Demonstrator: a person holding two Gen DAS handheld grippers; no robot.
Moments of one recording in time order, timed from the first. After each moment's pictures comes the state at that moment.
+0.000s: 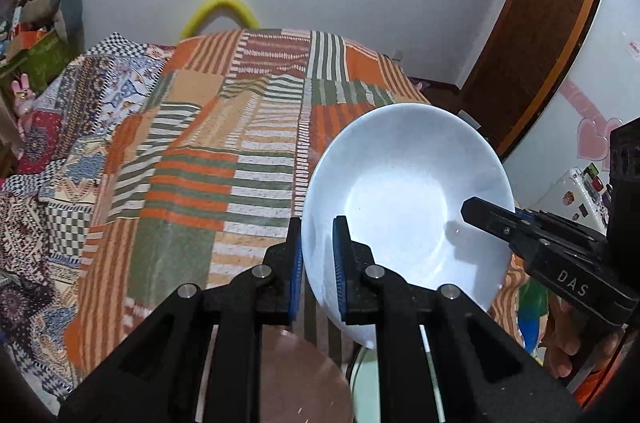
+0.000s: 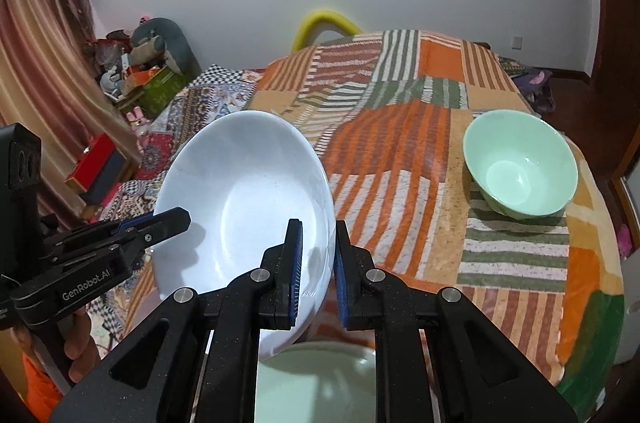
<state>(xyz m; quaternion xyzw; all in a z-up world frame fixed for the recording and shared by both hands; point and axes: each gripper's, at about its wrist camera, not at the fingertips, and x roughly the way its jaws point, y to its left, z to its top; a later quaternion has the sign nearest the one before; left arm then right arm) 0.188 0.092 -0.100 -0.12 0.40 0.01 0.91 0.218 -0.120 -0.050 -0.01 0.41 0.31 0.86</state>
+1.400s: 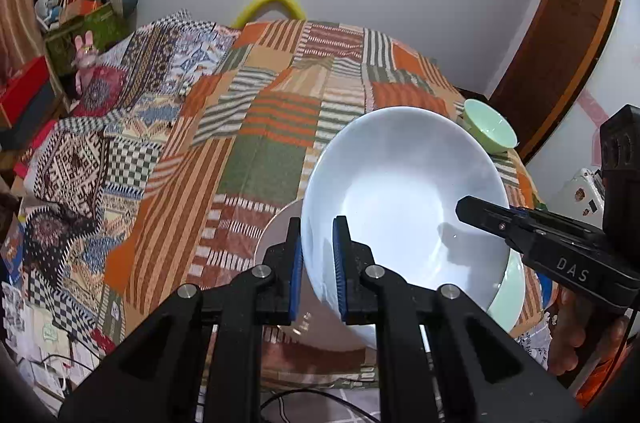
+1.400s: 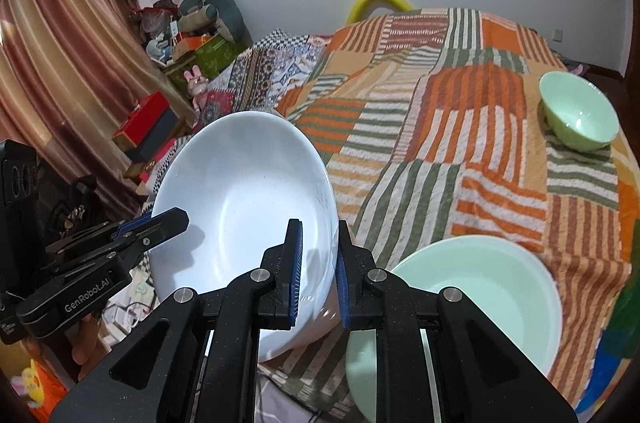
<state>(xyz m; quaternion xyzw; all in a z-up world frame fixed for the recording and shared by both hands) 0.044 0.137 -0.115 -0.15 0.40 0.08 0.90 0.113 -0.071 -0.073 -0.01 0.44 0.37 0.82</state>
